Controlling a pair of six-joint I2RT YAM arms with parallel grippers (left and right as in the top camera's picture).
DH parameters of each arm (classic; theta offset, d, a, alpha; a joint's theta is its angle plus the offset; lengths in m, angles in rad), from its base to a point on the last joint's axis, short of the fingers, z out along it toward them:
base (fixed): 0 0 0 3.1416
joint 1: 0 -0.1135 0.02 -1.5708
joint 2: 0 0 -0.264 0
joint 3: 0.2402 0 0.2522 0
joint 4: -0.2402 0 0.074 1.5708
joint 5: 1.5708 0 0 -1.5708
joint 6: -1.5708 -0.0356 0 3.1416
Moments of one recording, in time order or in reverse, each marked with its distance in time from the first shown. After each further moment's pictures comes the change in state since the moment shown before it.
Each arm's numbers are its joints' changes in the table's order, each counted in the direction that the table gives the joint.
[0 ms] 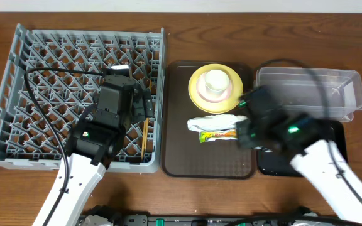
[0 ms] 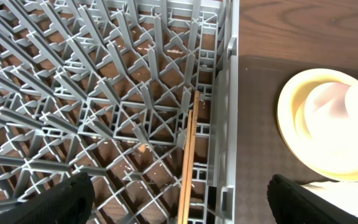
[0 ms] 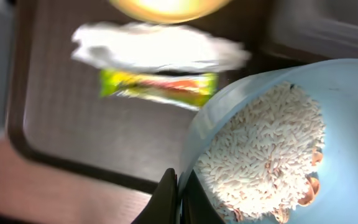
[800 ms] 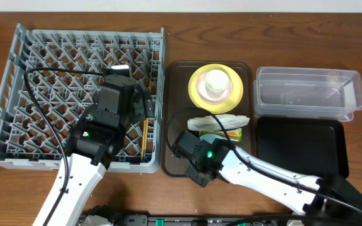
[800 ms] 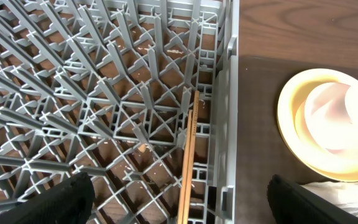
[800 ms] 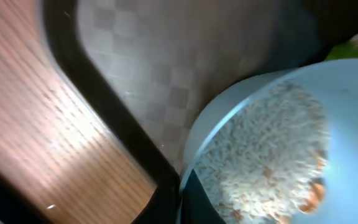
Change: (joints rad) left arm 0.000 0.000 0.000 0.000 0.000 0.000; right arm -0.483 -0.338 -0.154 0.307 -0.037 0.298
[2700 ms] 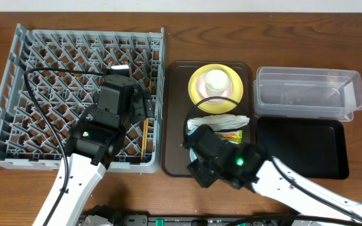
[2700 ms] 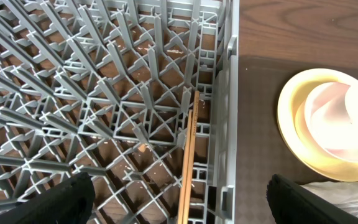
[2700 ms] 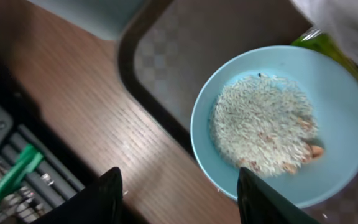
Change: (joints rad) left arm 0.000 0.000 0.000 0.000 0.000 0.000; right arm 0.023 0.241 -0.031 -0.015 -0.074 -0.219
